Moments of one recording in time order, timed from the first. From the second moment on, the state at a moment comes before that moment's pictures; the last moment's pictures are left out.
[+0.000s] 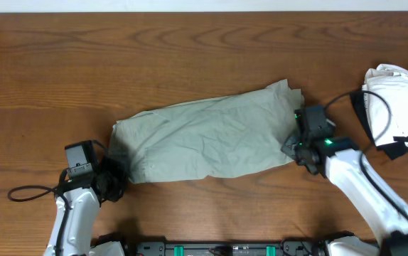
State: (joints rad) left arm 0.29 1.17 0.41 -0.50 0.31 -1.00; right arm 0.24 1.34 0.72 -0.62 0.10 0.88
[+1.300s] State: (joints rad) left arm 0.28 1.15 0.82 -0.86 0.12 -0.84; right arm 0.24 1.10 0.73 -1.04 0.31 1.04
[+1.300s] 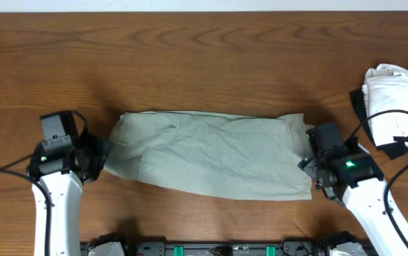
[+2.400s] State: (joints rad) left arm -0.14 1.57 0.83 -0.59 0.17 -0.83; right arm 0.23 1.55 0.78 -0.47 -0.27 0.57
